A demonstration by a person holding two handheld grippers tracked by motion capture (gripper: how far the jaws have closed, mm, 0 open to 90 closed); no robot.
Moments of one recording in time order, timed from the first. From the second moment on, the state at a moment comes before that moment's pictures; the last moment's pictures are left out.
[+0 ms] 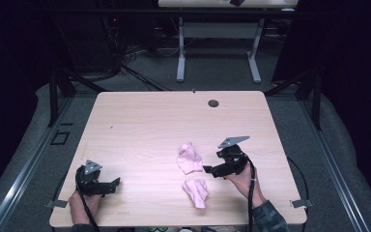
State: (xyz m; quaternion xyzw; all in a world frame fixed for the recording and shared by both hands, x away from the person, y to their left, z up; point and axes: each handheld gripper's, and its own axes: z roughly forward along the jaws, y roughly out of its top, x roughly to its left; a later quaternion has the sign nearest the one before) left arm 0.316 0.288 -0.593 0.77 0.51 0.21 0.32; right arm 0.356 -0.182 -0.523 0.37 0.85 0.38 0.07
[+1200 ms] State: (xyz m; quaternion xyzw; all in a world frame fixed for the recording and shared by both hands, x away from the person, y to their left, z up) left arm 0.303 0.205 -0.556 0.80 0.40 0.15 0.42; right arm 0.293 -0.161 -0.543 0.35 0.86 0.36 0.04
